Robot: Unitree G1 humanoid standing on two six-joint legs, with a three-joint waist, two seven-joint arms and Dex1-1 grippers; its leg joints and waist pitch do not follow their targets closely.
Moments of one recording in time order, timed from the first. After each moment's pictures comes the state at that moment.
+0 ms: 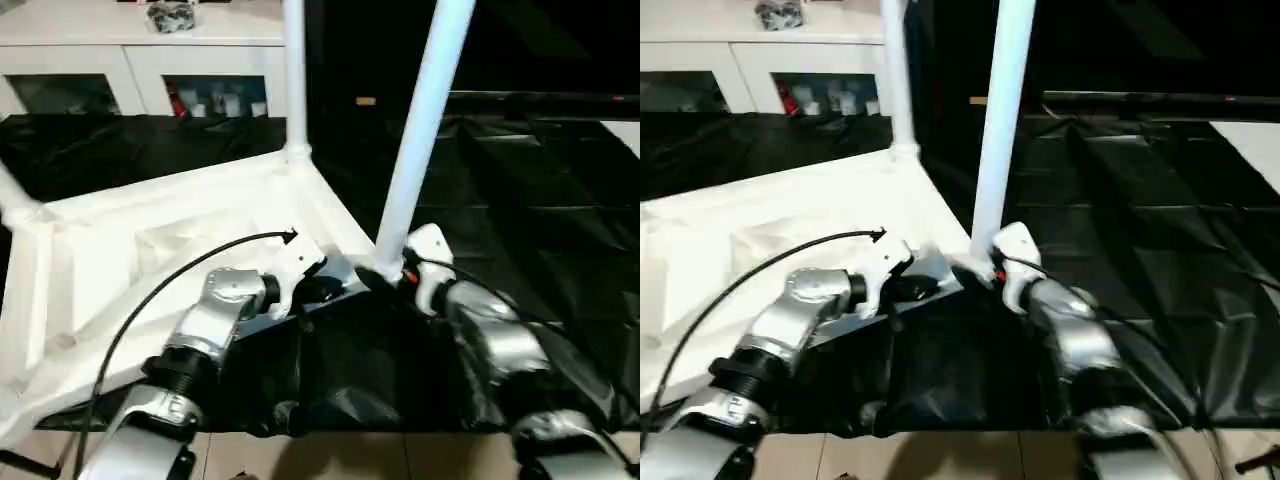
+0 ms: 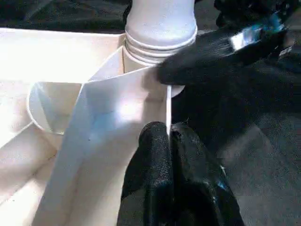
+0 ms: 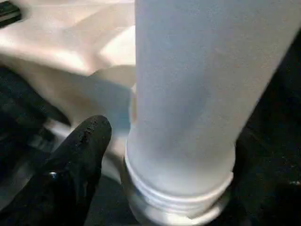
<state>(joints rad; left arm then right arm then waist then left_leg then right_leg) -0.56 0.19 -0.18 0.59 0.05 0.17 -1.02 -0.46 -0.23 0.06 0.60 0.04 0.03 0.84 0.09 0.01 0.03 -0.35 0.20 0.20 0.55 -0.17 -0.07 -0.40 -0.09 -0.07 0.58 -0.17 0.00</state>
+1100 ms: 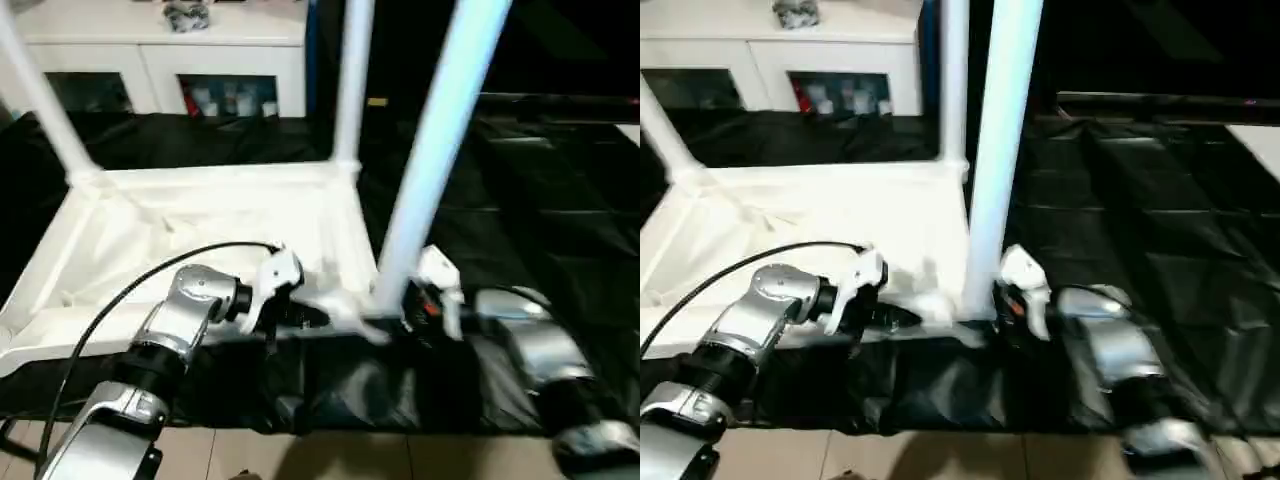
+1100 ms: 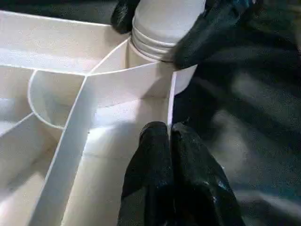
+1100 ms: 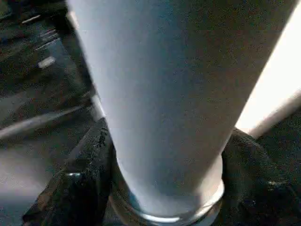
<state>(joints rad) -0.56 0.26 -0.20 0.61 0.04 0.15 -1.13 -0.45 -0.24 0.09 0.57 0.05 0.09 0.93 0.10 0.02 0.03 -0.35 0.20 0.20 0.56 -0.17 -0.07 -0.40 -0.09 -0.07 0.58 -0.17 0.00</state>
